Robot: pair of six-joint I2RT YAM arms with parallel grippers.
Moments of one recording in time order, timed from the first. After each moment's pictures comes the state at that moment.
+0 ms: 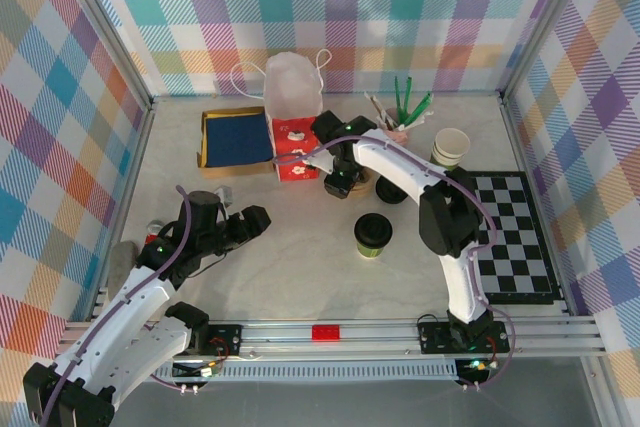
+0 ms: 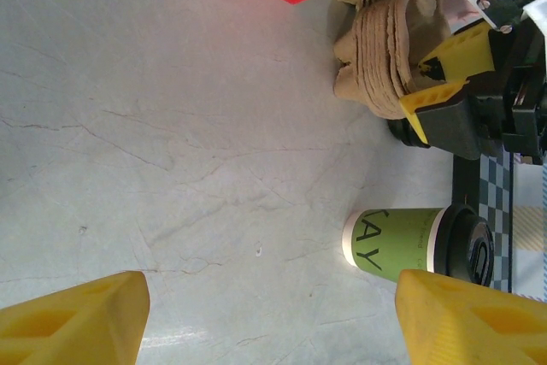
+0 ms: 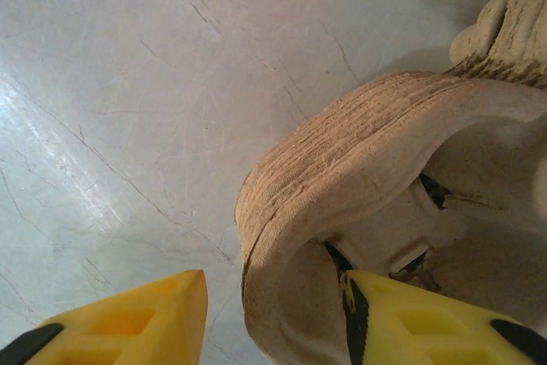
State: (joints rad) left arm -0.41 0.76 0.63 -0.58 0.22 -0.87; right arm 0.69 2.09 1.87 -1.15 0.10 -0.46
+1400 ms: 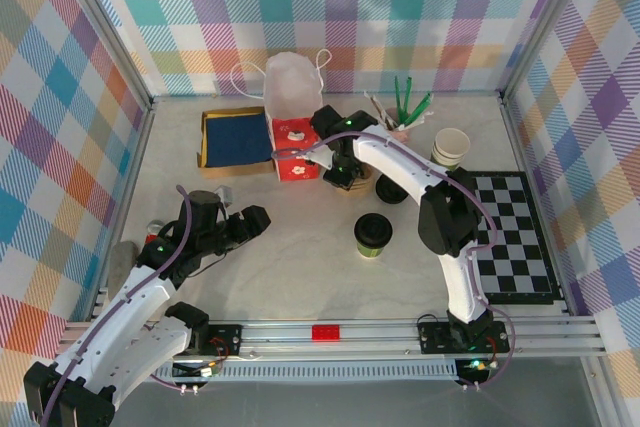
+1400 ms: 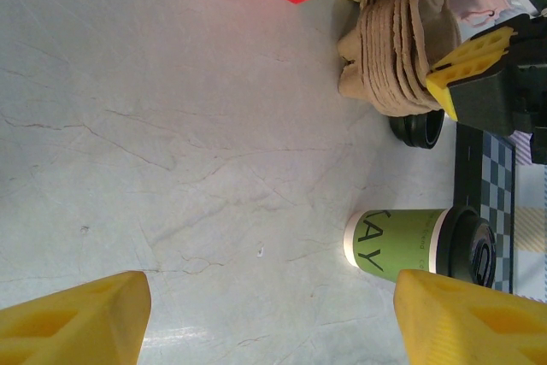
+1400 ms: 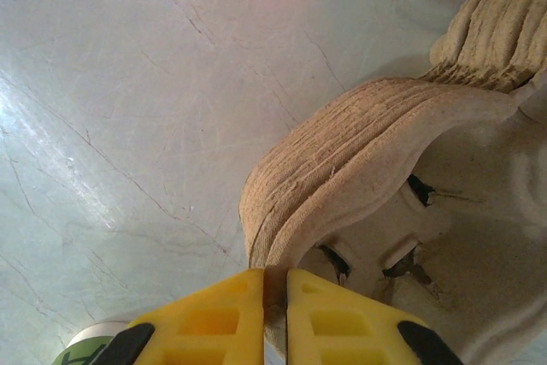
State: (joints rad) left arm -0.41 0.76 0.63 -0.58 0.22 -0.87; right arm 0.69 2.10 1.94 -1.21 0.10 -0.45
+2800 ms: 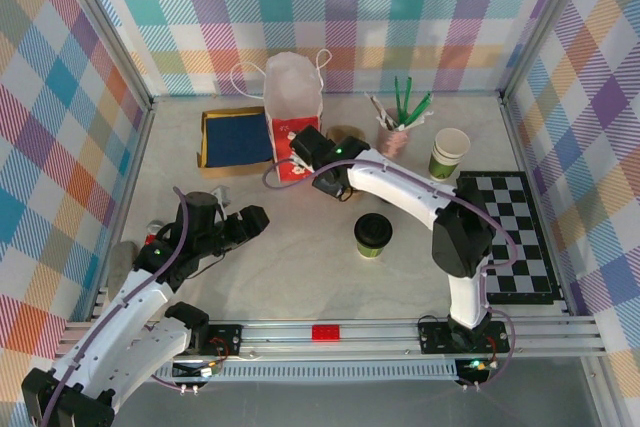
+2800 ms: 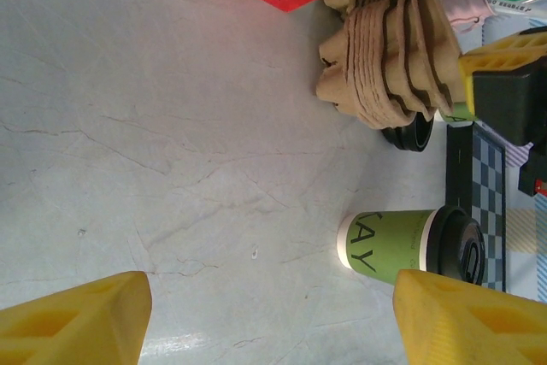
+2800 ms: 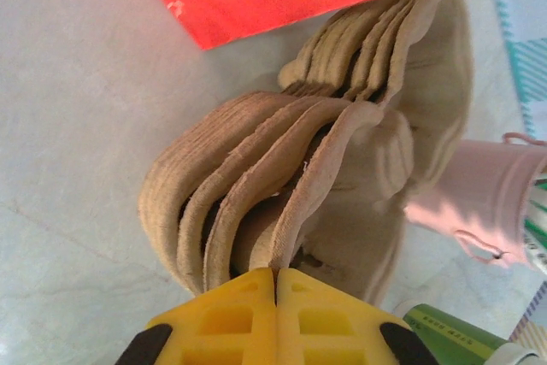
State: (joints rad) left arm -0.41 0.73 0.63 -0.59 0.21 -0.87; right arm 0.85 1.92 1.73 -0.94 0.49 -0.30
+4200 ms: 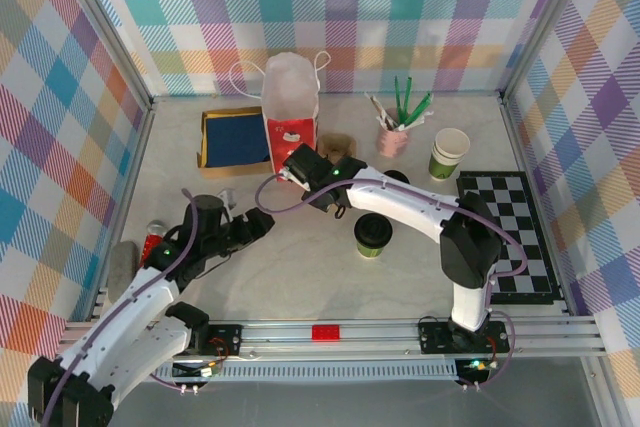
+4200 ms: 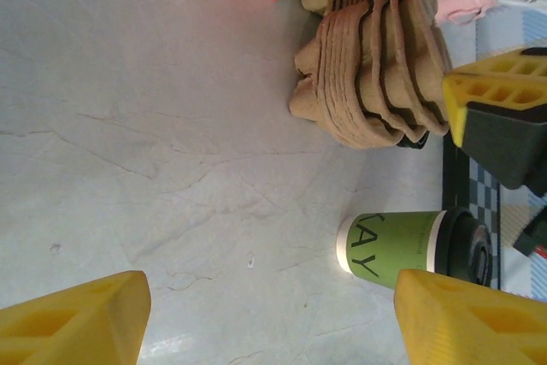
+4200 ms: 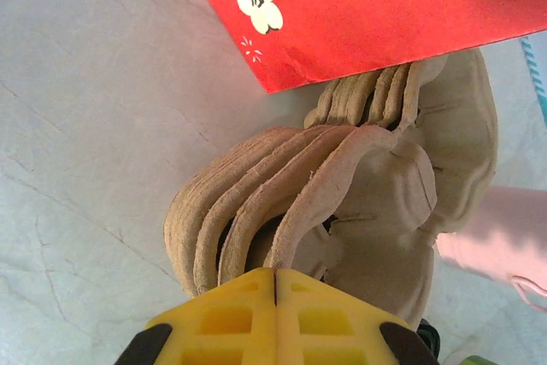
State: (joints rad) left arm -0.45 0.80 0.55 -0.42 0.23 -0.89; right arm 0.94 1.85 1.58 -0.79 0.43 -0.26
